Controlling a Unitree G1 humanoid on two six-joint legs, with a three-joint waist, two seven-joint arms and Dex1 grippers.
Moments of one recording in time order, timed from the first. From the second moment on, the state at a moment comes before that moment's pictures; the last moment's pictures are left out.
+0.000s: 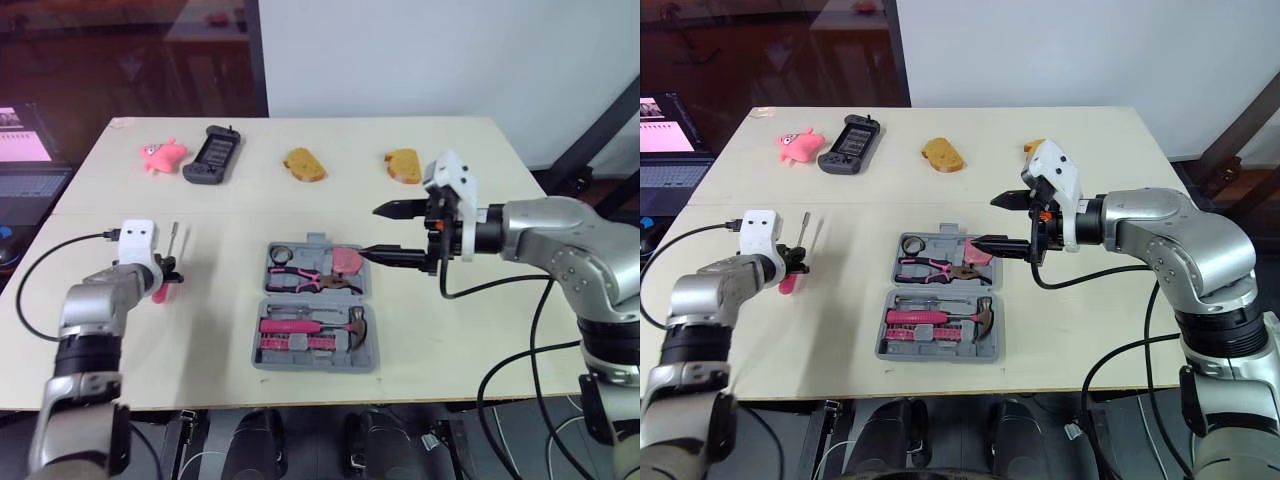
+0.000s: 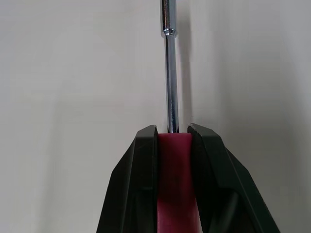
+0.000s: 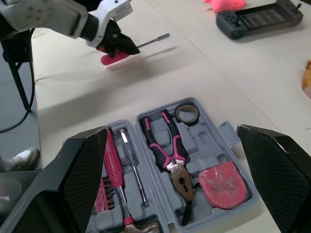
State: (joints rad) left arm -0.39 0.66 0.15 0.16 -0.28 0.84 -0.40; right arm -0.68 -0.80 0.04 -0.35 0.68 0.97 0.89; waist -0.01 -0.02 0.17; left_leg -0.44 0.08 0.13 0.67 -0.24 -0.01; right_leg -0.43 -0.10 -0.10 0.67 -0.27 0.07
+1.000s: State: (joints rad) left arm -0.48 1.21 -0.22 -0.34 -0.38 0.71 -1.37; right arm -0.39 -1.00 -0.01 -0.60 0.74 1.00 0.96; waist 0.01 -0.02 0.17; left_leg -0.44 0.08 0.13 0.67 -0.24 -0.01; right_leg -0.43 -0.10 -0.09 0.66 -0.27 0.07
